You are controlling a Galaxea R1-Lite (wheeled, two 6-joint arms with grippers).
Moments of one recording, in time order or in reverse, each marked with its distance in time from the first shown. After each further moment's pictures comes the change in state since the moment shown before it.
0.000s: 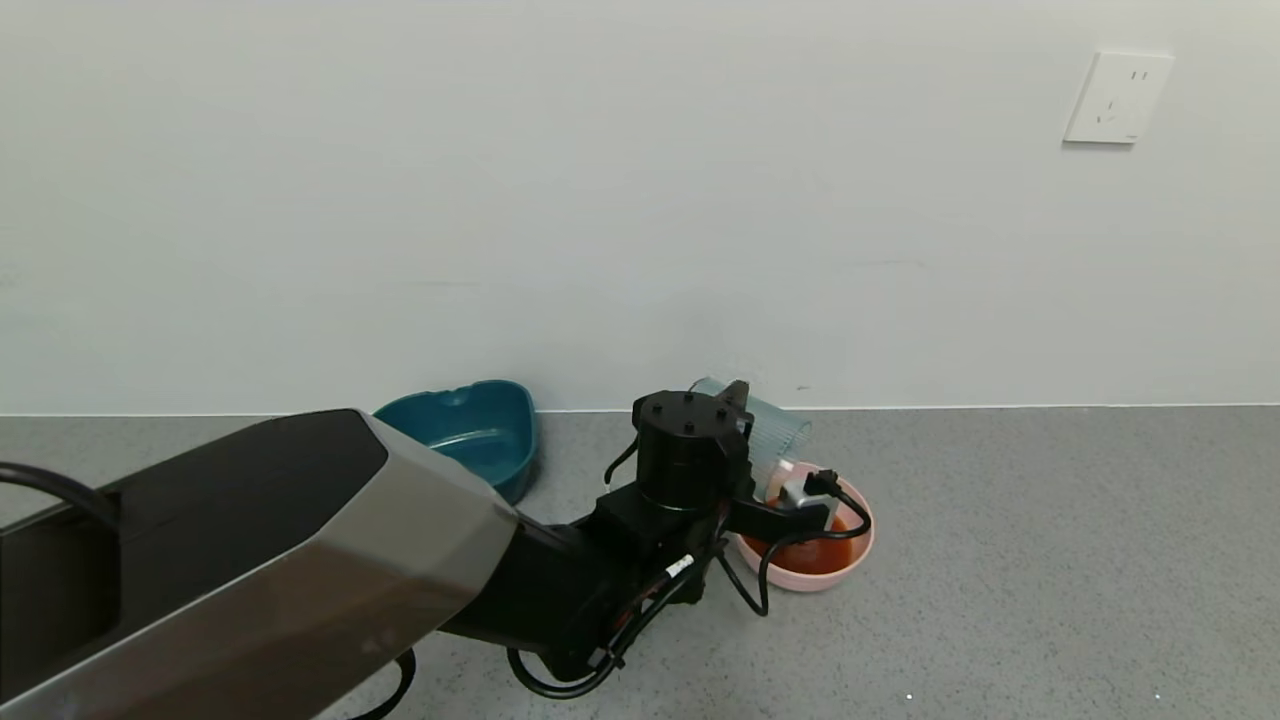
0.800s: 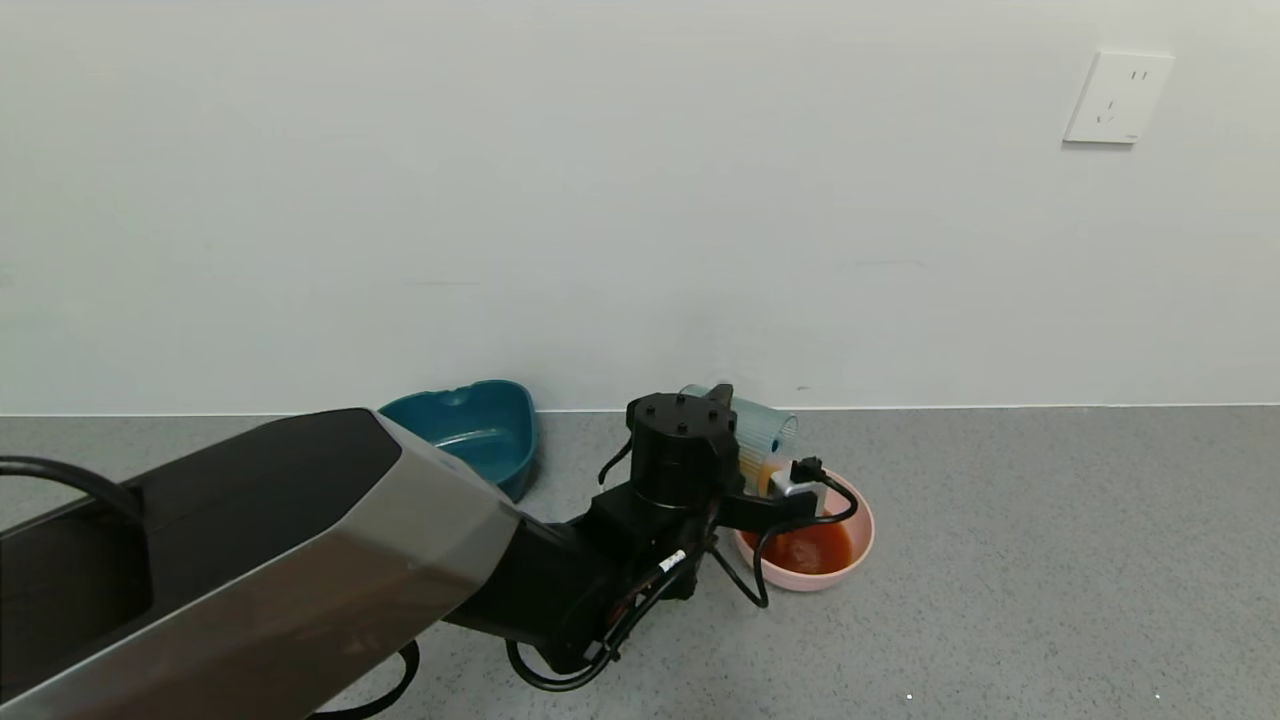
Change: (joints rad) left arm 0.020 0.015 0.001 0.000 0.001 -0.112; right arm 0.000 0.000 0.000 0.000 0.000 0.000
